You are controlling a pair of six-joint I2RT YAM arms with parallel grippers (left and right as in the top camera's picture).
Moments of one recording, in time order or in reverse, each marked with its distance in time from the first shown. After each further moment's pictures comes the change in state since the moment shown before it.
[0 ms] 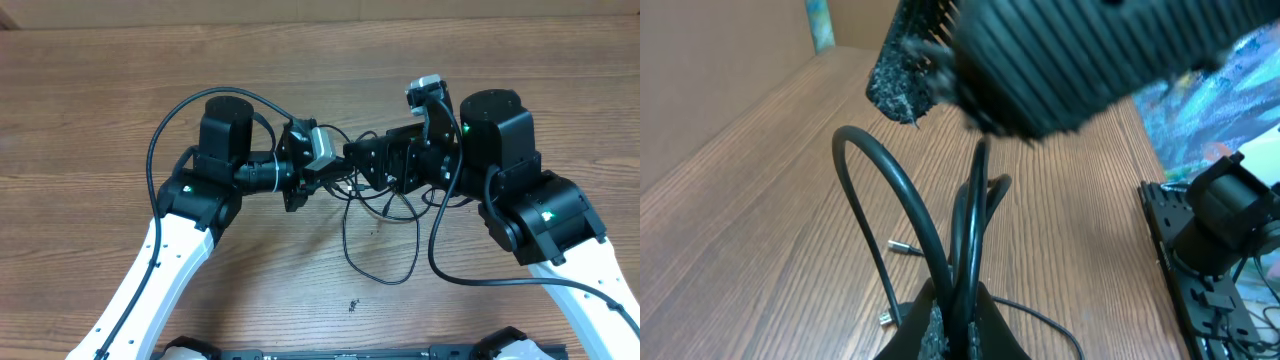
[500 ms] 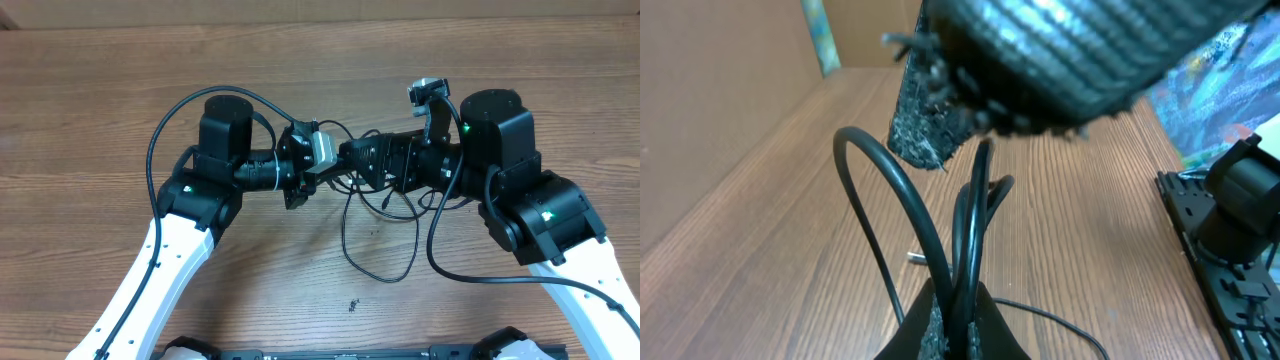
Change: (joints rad) left arm -0.002 0.000 0.000 0.037 0.002 0.077; right arm 0.000 0.000 0.000 0.004 -0.078 0.156
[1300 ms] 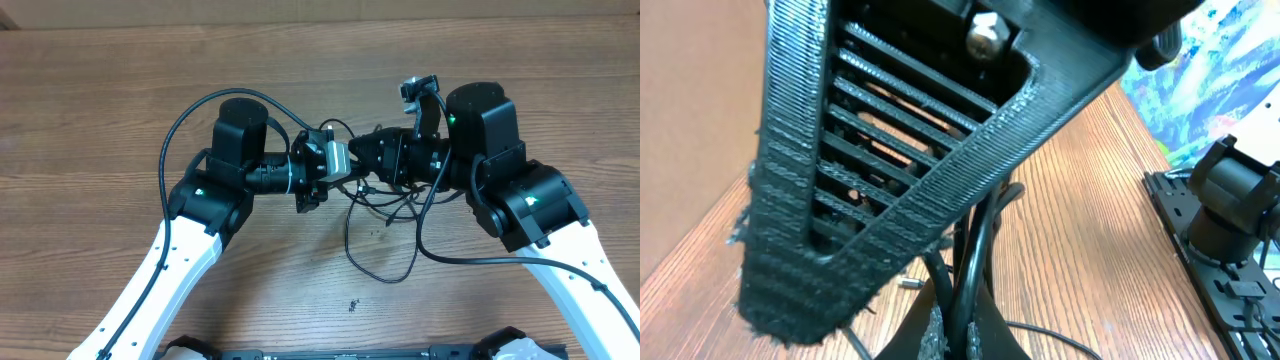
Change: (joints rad) left arm -0.065 0.001 0.000 0.045 -0.005 0.011; right arm 0.001 0.057 0.000 0.015 -0.002 0.053
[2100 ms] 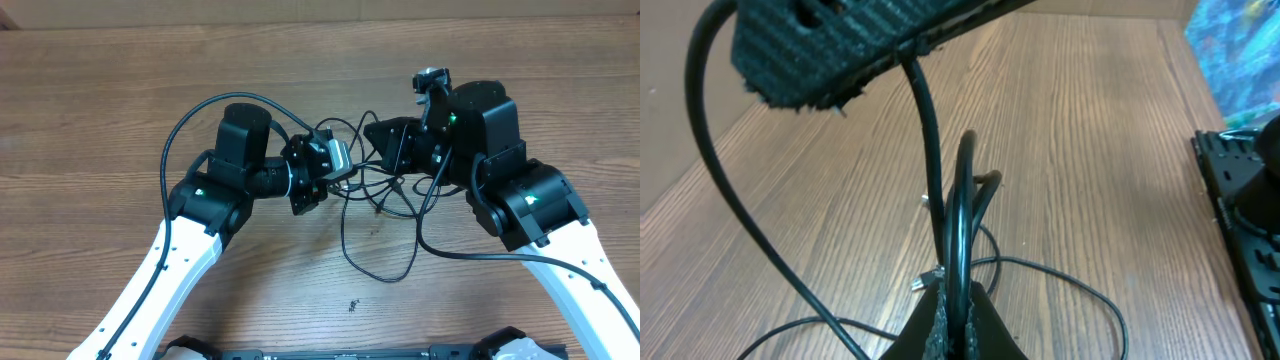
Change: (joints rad) left arm 0.000 0.001 0.000 -0.132 -0.187 0.018; right arm -0.002 0.001 0.000 0.019 0.169 0.002
